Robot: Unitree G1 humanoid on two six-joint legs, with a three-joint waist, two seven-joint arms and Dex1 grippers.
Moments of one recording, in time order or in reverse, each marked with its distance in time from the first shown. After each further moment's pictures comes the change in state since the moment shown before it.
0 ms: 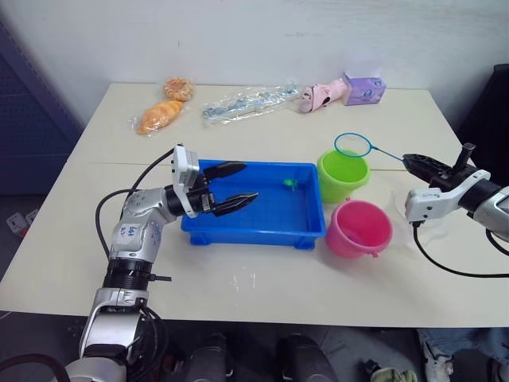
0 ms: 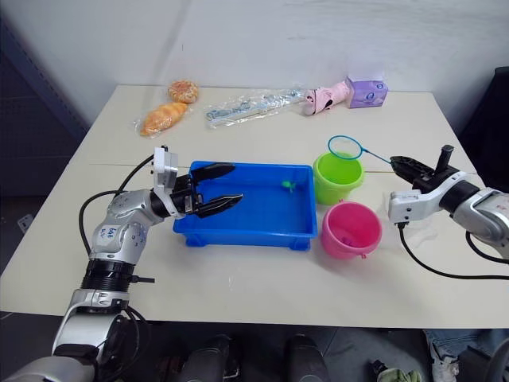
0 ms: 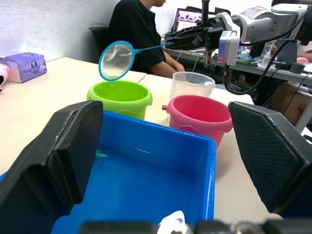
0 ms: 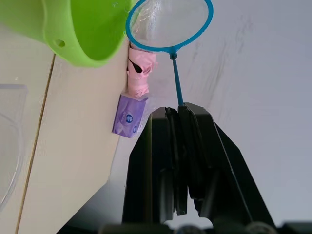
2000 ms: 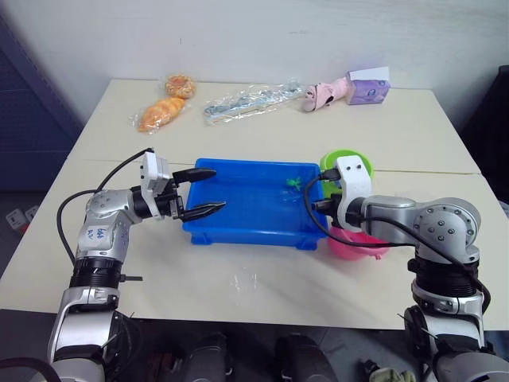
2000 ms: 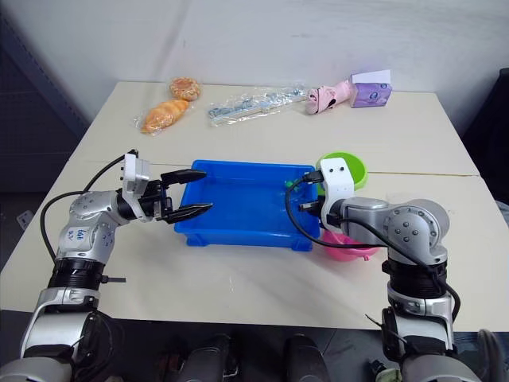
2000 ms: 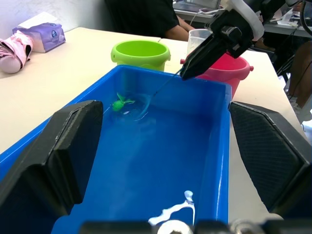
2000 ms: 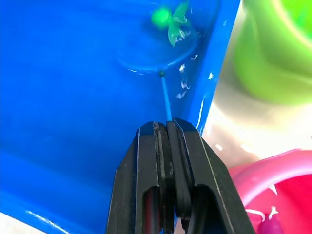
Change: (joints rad) left arm 0.009 0.160 0.039 0.134 0.037 -0.123 -0.135; right arm -0.183 0.704 -0.197 -0.754 1.696 2.235 -0.476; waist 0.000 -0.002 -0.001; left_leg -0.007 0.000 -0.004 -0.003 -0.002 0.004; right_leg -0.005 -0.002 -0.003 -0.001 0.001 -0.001
